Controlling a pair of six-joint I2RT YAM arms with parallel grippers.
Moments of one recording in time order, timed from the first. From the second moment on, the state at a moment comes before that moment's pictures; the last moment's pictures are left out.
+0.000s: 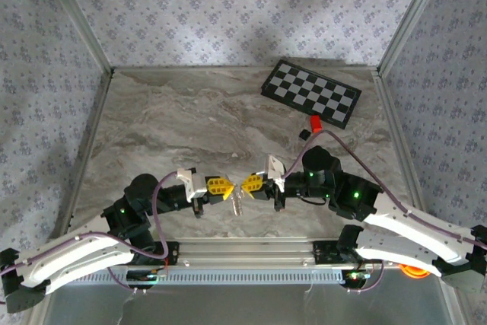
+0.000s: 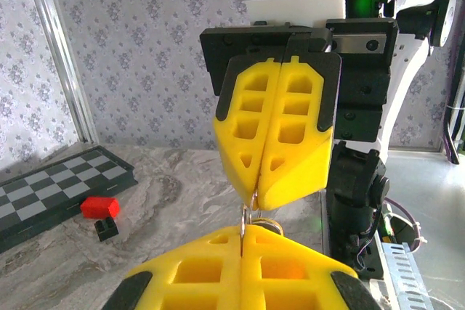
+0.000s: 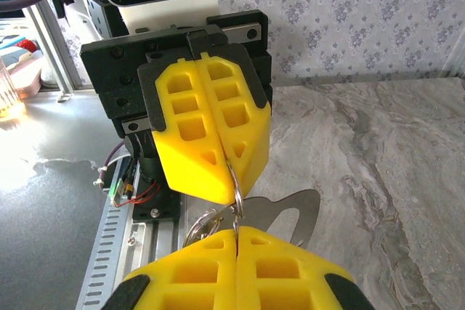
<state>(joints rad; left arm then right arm) -1.06 0.55 0.47 0.13 0.31 0.03 1.05 0.83 0.82 -0.24 -0.40 -0.14</state>
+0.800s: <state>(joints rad) -1.06 0.55 0.47 0.13 0.31 0.03 1.04 0.83 0.82 -0.23 -0.40 -0.13</state>
